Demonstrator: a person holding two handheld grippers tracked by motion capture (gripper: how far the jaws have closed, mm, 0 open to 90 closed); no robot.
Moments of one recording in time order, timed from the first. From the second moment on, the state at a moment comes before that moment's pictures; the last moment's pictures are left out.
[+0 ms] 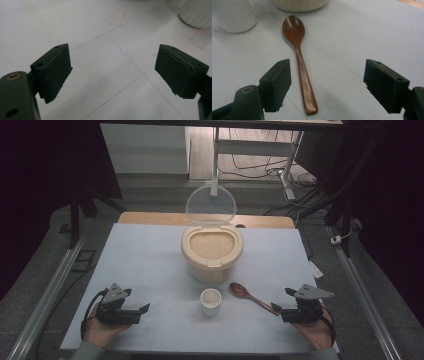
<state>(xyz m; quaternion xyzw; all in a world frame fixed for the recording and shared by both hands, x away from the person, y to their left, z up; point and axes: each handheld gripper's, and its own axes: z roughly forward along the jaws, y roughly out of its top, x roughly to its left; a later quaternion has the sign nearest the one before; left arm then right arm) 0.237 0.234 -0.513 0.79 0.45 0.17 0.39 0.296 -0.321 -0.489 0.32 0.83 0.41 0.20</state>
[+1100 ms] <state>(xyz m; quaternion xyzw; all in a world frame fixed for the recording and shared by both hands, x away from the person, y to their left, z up) 0.237 0.236 -0.511 0.79 0.44 0.18 0.39 0.301 -0.301 -0.458 0.31 0.87 0.35 0.15</state>
